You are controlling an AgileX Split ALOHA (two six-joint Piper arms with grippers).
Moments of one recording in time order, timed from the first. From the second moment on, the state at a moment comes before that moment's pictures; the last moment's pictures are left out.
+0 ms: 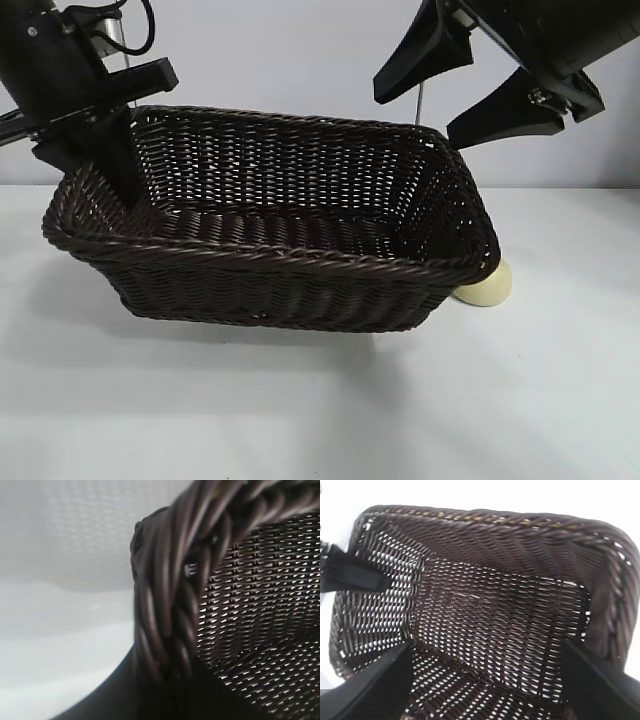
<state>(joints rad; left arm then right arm) -0.25 1.94 -1.52 -0.36 1.12 0.03 0.23 1.48 -1.02 0.90 0.63 -0.60</state>
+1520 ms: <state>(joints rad) -0.24 2.03 -1.57 -0.32 1.13 0.05 0.23 1.48 -1.02 0.88 0.64 -0.60</state>
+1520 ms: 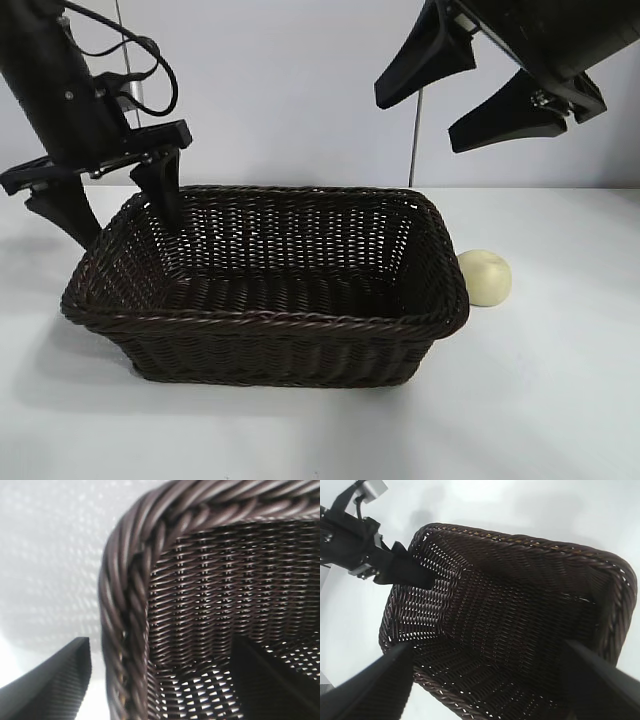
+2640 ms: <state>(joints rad) 0.03 1.94 -1.64 -0.04 1.23 -0.01 0.23 1.48 -1.02 0.87 0.66 -0.60</state>
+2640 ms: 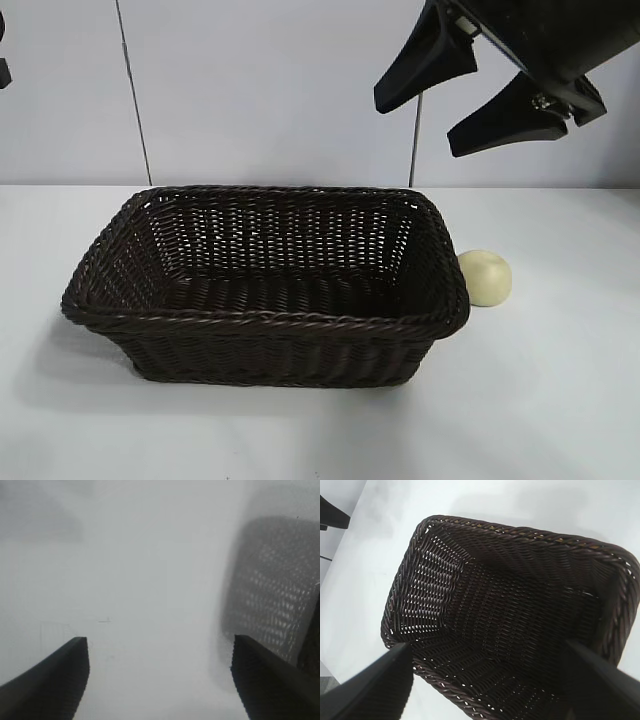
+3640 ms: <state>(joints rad) 0.03 1.14 -0.94 0.05 1.21 0.01 0.23 1.48 -1.02 0.87 0.66 -0.60</state>
